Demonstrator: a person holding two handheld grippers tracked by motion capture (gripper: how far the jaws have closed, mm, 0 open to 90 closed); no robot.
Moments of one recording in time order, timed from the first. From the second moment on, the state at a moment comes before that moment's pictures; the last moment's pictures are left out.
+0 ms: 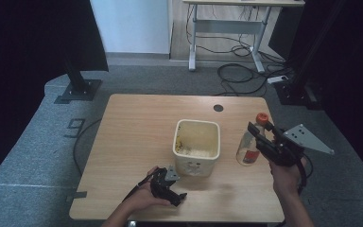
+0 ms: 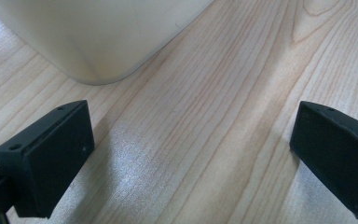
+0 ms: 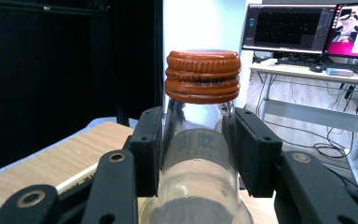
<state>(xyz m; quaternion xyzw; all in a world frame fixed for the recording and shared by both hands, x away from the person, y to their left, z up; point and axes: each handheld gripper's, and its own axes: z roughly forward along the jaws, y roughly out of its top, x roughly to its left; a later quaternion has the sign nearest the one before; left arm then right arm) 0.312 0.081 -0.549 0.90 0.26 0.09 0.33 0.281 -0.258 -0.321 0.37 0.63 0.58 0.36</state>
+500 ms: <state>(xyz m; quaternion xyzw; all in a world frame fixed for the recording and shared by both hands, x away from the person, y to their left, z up) 0.312 0.081 -0.549 0.90 0.26 0.09 0.33 0.292 -0.228 -0.301 0.38 0.62 0.59 0.35</state>
